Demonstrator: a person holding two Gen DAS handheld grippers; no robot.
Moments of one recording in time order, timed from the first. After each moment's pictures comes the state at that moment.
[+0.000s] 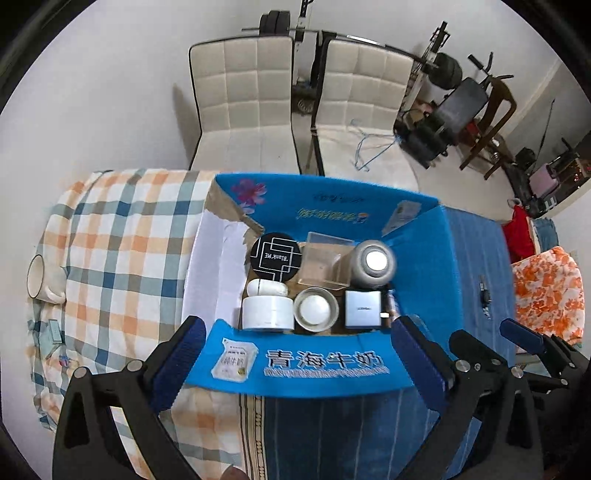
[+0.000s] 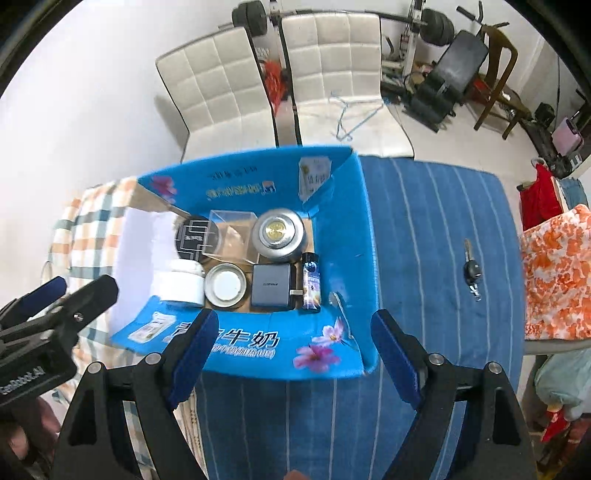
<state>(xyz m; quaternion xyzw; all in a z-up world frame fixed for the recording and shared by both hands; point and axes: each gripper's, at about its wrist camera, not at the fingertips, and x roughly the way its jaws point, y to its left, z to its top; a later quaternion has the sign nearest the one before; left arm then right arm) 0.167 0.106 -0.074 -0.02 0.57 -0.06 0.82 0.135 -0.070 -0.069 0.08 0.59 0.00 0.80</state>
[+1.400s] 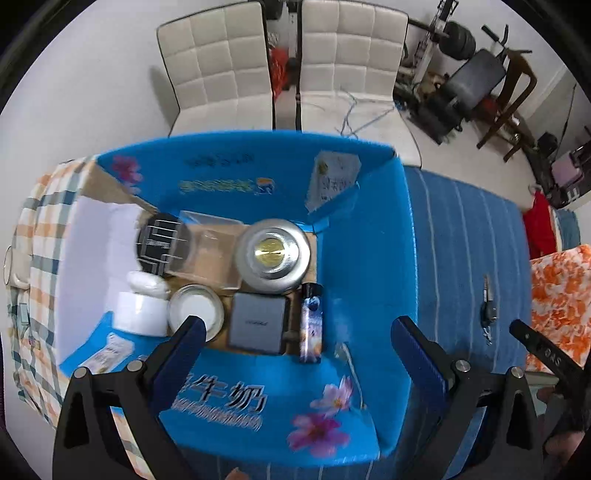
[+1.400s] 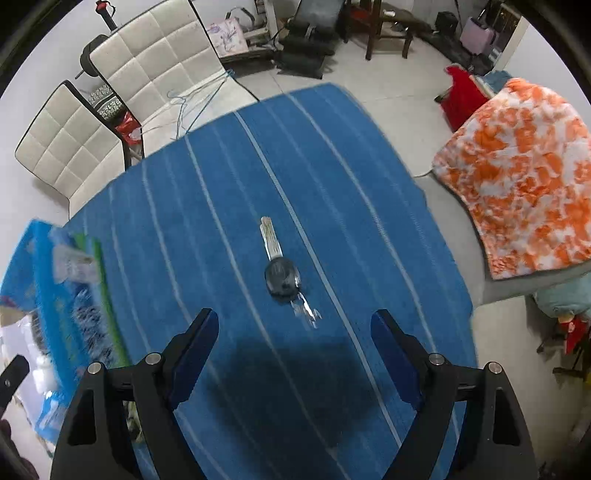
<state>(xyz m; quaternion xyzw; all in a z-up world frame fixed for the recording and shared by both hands) 0.212 -0.056 -0.170 0.00 0.62 -0.02 0.79 0.139 -0.357 -0.216 0.20 0.62 -0.17 0.74</state>
